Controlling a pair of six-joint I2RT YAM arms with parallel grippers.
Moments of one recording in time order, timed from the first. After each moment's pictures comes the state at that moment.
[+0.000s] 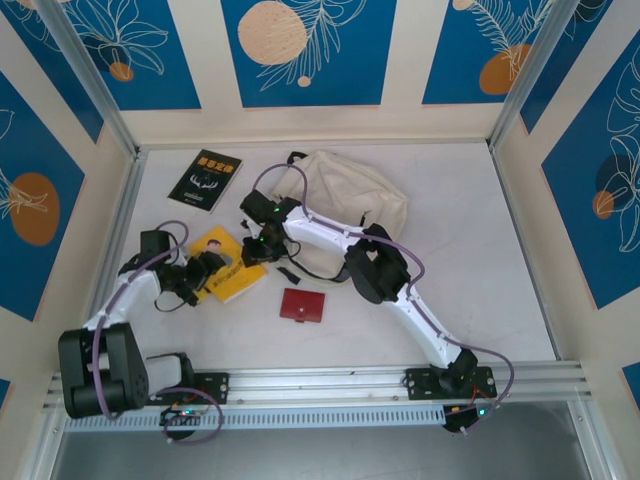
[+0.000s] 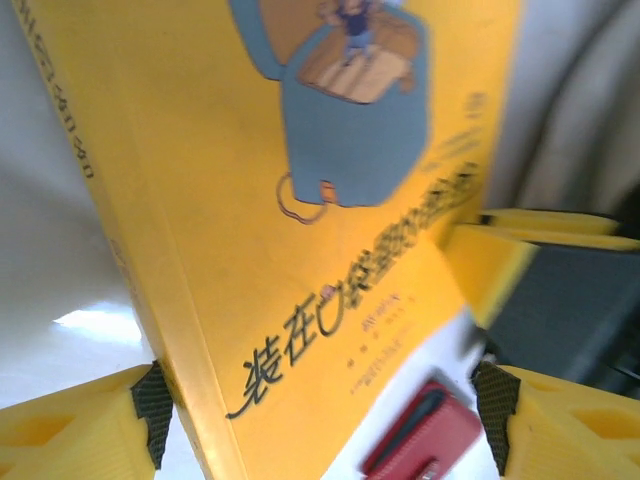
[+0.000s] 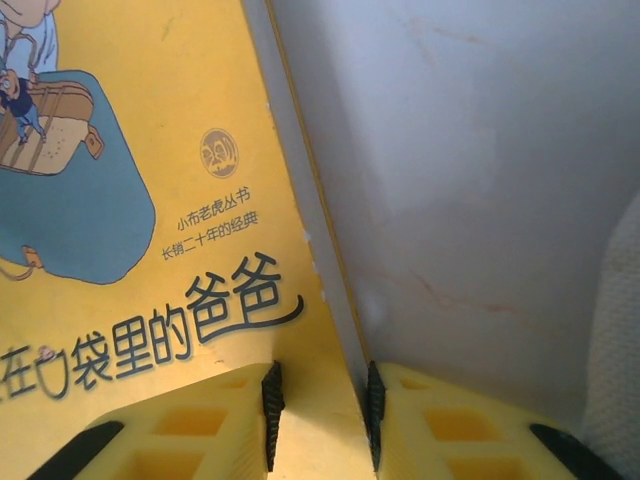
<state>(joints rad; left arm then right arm) 0.14 1.19 0.61 -0.57 0.57 -0.70 0.88 2.49 2.16 -0.88 -0.36 0.50</state>
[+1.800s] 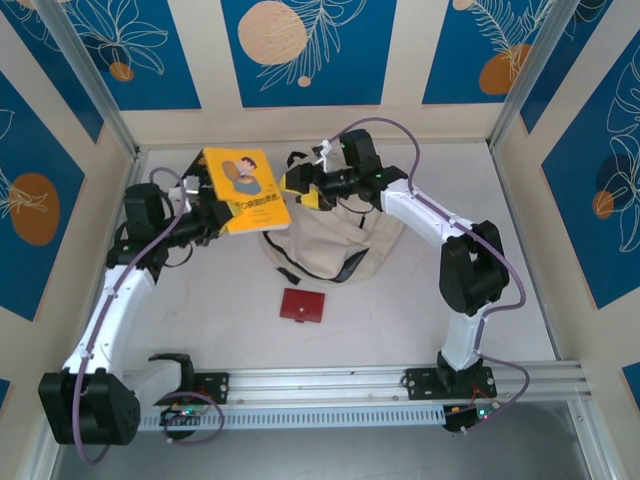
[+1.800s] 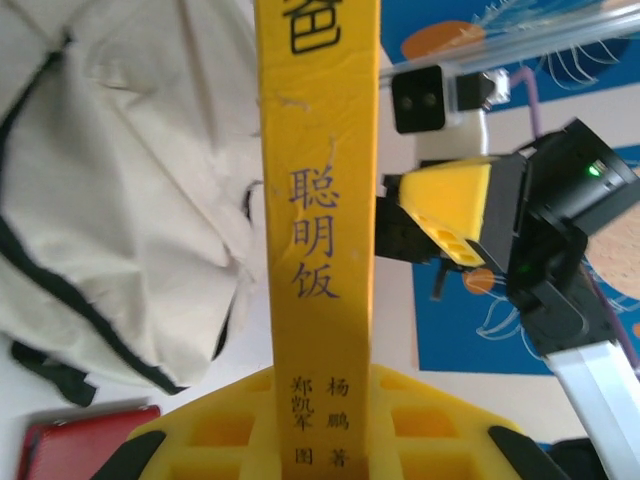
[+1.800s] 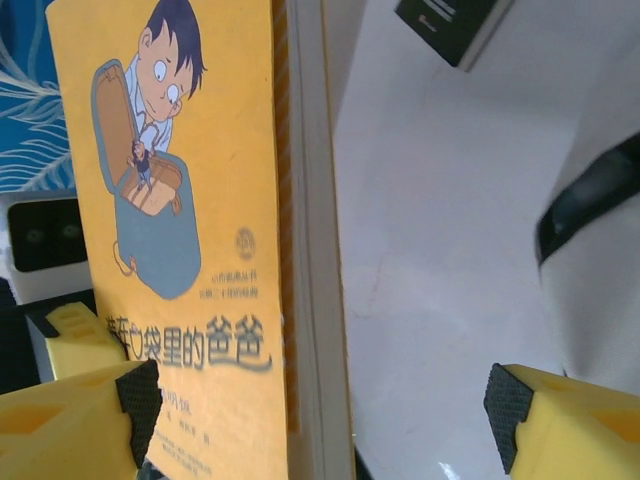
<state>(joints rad) -0.04 1.07 0.91 -0.31 0.90 -0.88 0.51 1.87 1.56 -0.28 -0.88 0.81</state>
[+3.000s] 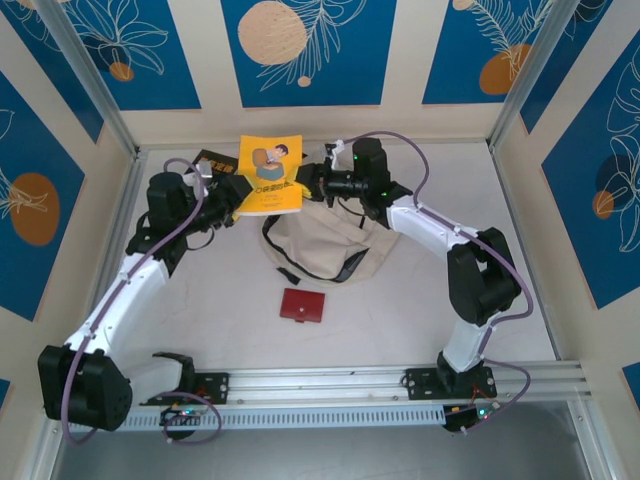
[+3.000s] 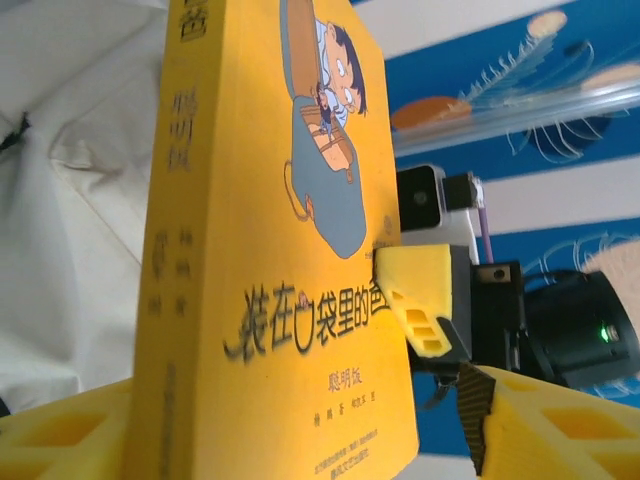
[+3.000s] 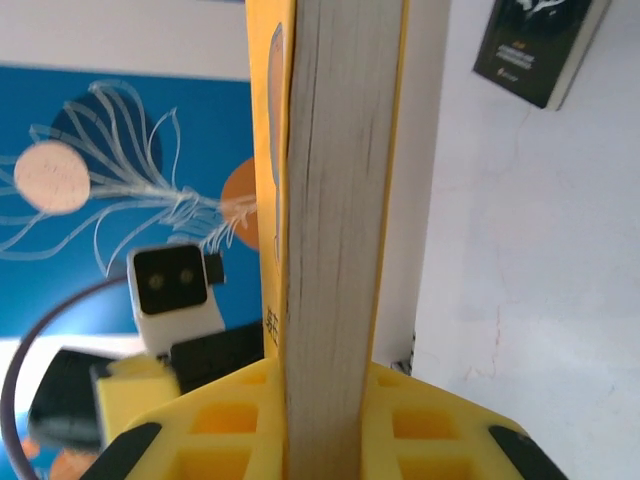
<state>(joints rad) -0.21 1.14 0.91 -0.08 0.59 -1.08 0.52 1.77 1.33 0.21 -0.76 1.31</state>
